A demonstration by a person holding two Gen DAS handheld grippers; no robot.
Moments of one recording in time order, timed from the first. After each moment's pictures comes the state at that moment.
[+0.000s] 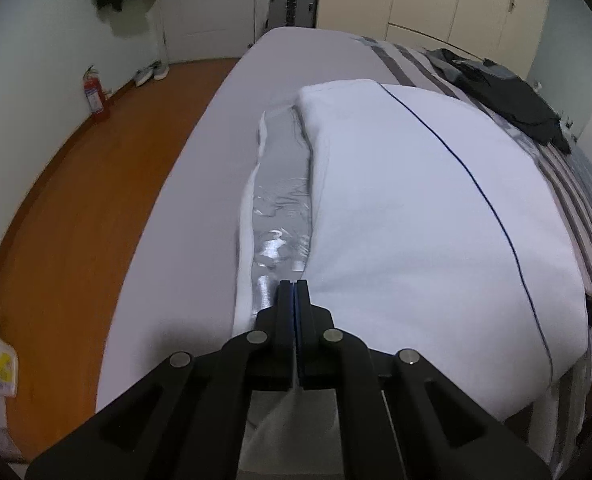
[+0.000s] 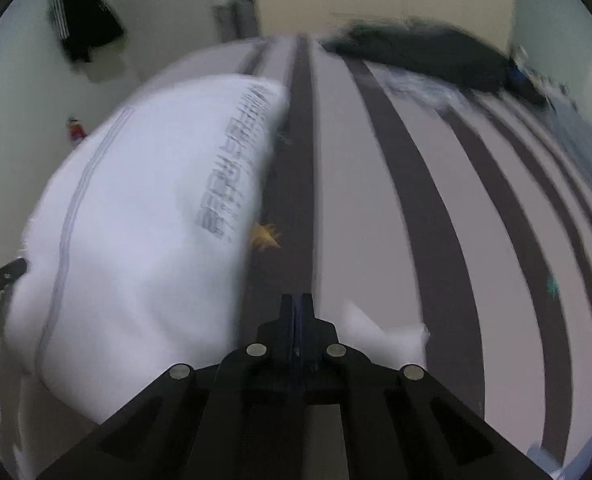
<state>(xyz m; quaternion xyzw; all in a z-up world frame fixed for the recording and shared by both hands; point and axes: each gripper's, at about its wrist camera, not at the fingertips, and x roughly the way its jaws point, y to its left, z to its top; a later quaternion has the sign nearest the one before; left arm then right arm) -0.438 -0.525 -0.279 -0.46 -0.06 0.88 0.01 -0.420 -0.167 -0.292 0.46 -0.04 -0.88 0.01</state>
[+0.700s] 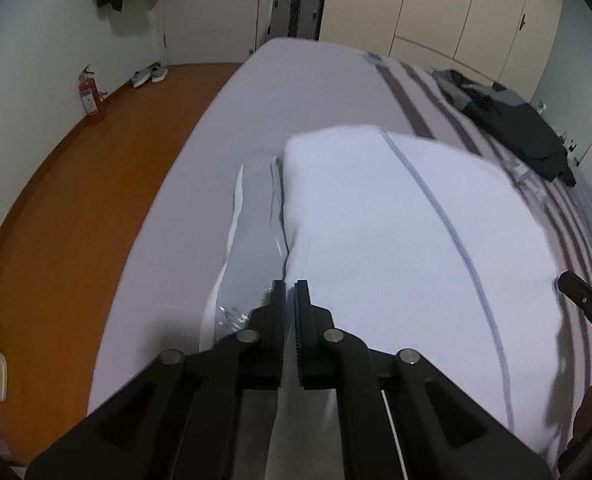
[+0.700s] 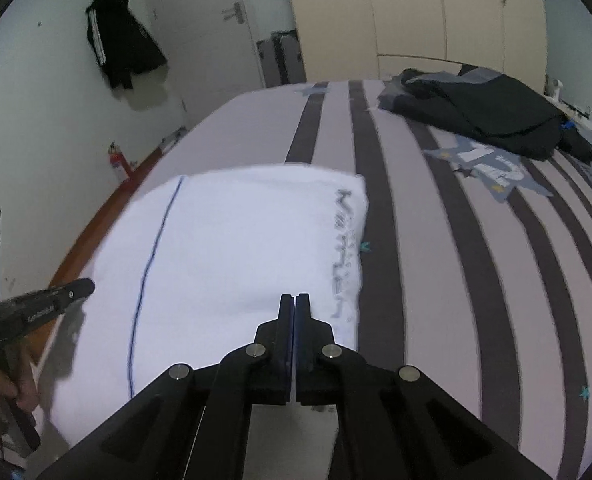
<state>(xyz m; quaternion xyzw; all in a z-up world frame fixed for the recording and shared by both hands) -0.488 -0.501 -0.258 -0.44 -0.07 0.89 0.01 -0.475 -0.207 -0.242 0.40 -0.06 -0.91 0.08</state>
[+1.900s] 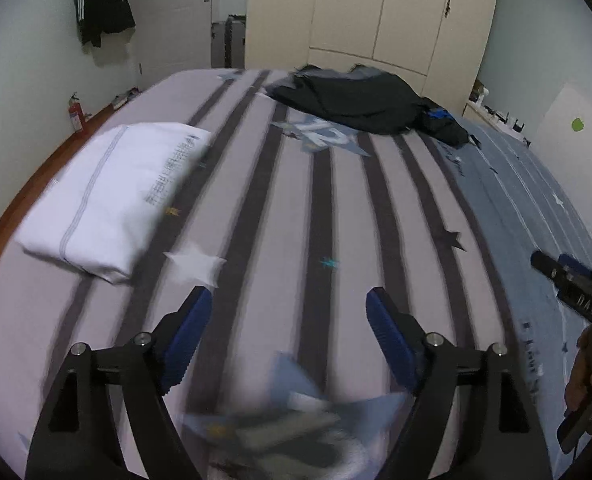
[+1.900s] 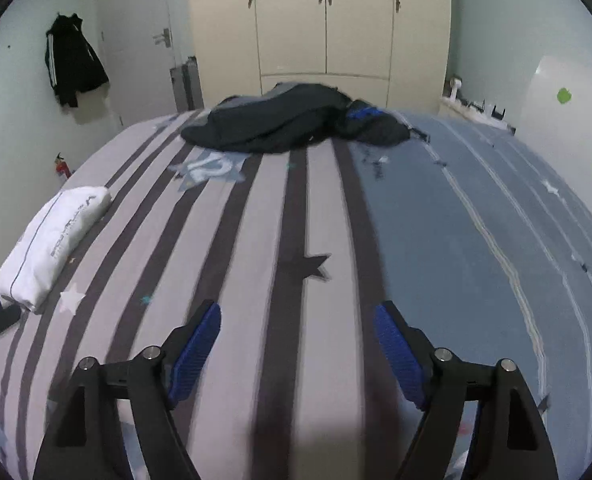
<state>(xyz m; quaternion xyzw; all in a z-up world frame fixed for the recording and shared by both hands) -0.285 -0.029 -0.157 -0.42 -0.05 0.90 0.00 -0.312 0.243 -0.156 0.39 -0.01 -0.92 0.01</state>
